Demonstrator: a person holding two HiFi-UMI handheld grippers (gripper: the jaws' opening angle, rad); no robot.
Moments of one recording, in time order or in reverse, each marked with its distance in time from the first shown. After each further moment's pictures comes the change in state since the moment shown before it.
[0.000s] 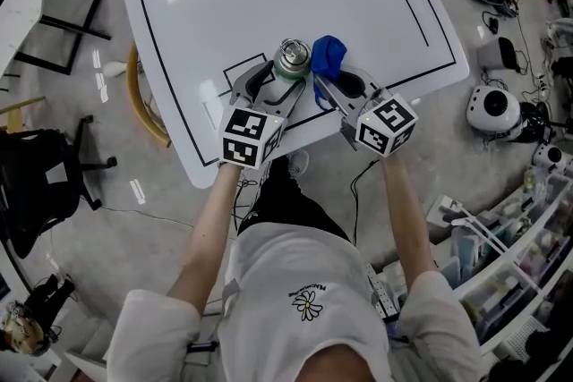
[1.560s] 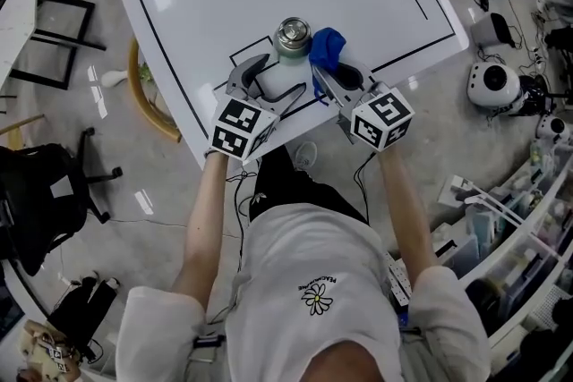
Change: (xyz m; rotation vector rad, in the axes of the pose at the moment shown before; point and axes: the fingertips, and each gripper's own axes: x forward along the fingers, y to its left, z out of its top) left arm -0.032 -0.003 -0.032 0.171 0.055 -0.205; right arm 0.004 0.035 -0.018 -0.022 -0.018 -0.147
